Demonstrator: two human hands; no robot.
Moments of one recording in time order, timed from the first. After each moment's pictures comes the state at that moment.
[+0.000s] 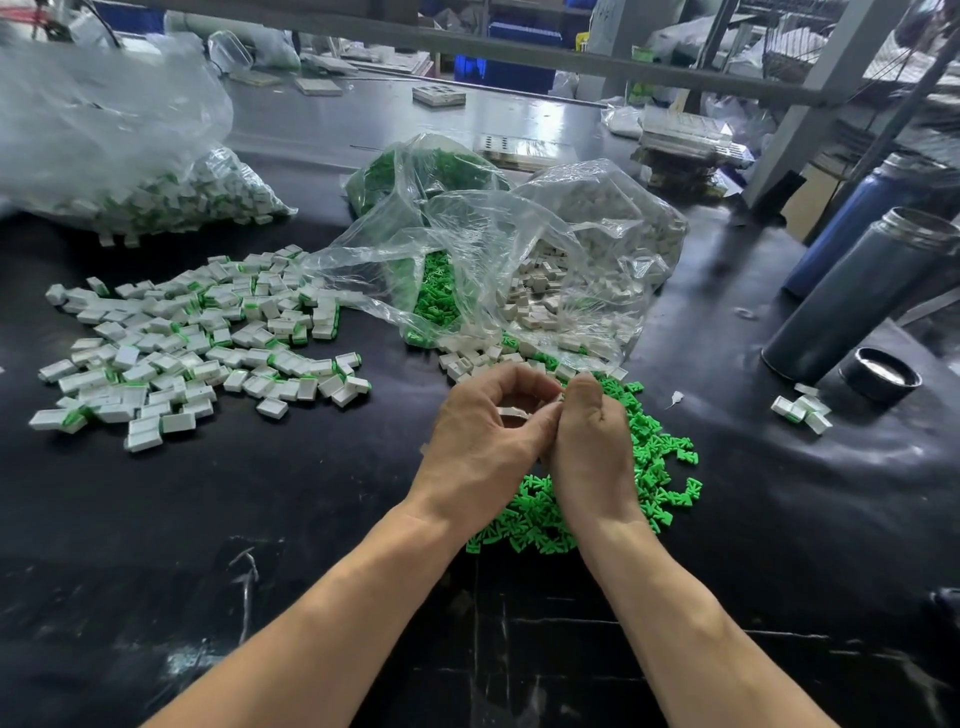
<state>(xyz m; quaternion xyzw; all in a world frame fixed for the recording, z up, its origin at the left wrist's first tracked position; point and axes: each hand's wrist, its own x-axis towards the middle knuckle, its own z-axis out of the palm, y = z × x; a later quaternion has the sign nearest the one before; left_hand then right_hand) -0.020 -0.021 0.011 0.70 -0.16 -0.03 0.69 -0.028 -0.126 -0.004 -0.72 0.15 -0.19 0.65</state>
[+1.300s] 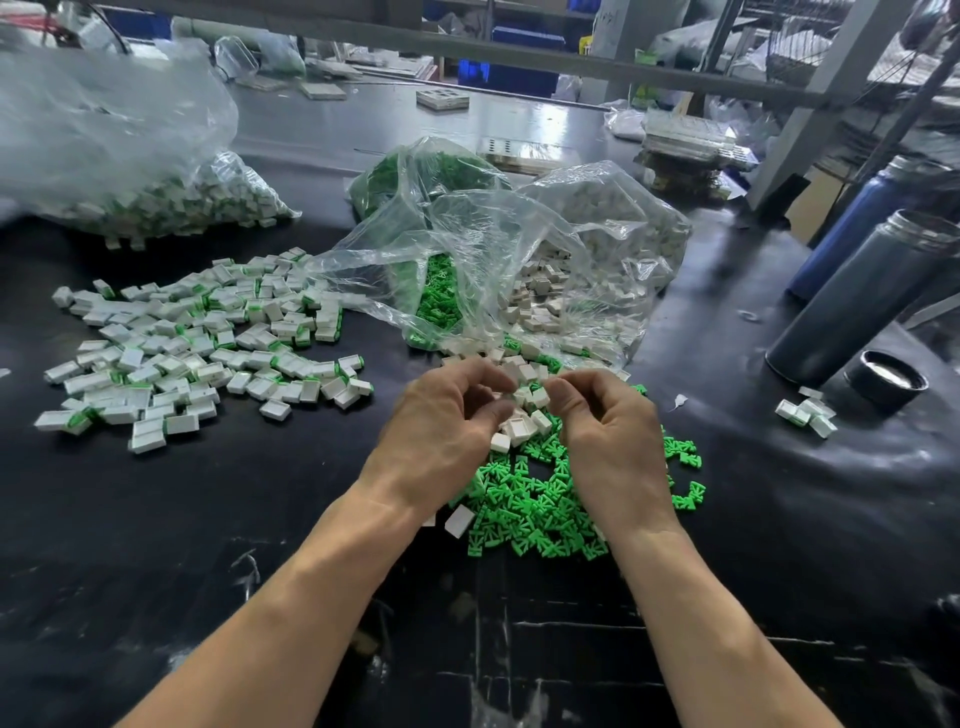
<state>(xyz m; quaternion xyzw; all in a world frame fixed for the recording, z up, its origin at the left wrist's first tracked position) 0.003 0.011 0.003 0.83 -0.15 0.01 0.54 -0.030 -0.151 -0.009 -0.79 0.10 -0.21 0.57</state>
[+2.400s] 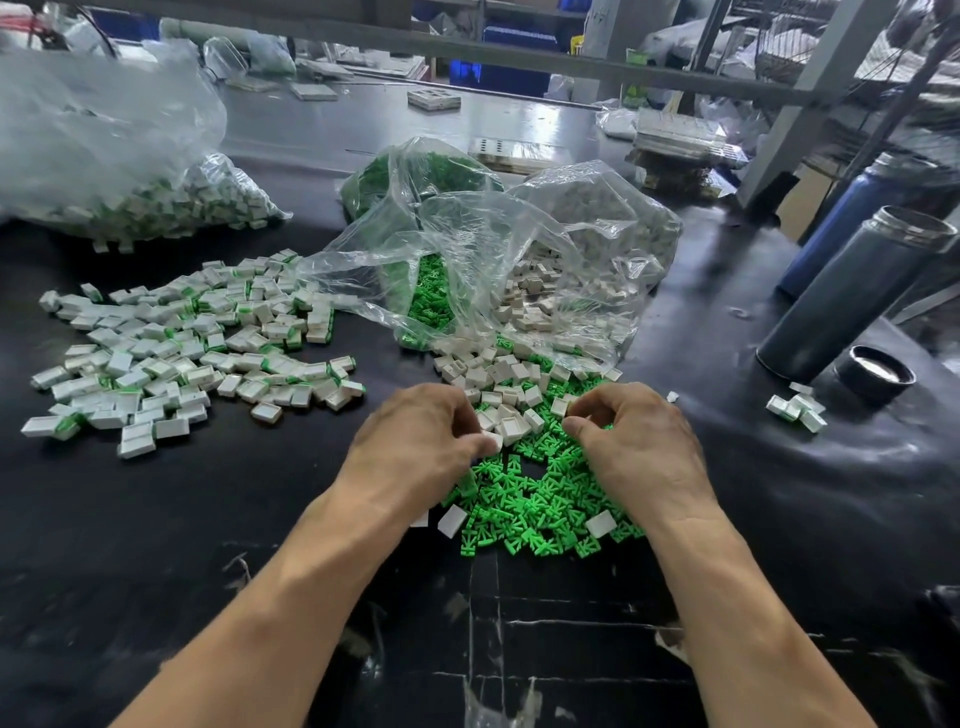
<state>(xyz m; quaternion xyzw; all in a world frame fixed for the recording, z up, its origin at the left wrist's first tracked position) 0.003 0.018 0.008 0.94 -0.08 -0.07 0.33 -0.037 -0.179 0.015 -0.94 0.19 -0.09 0.27</state>
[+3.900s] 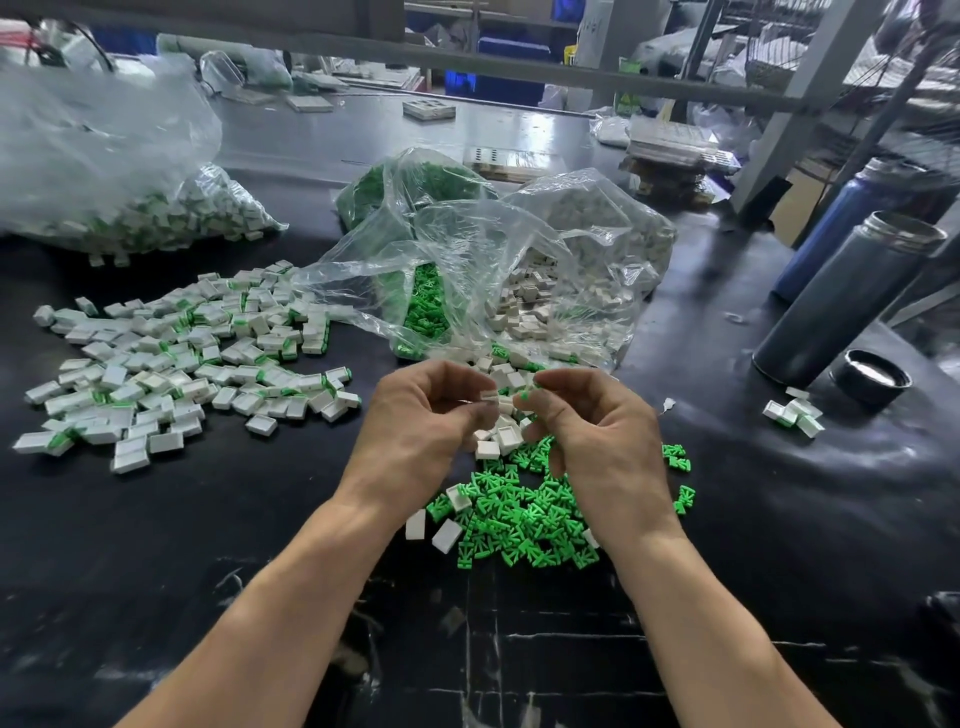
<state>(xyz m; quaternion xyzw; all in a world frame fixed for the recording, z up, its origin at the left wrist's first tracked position) 0.004 0.013 0.012 0.74 -0.09 -0.04 0.67 -0.037 -0.150 0.004 -0.70 0.08 -0.17 0.69</state>
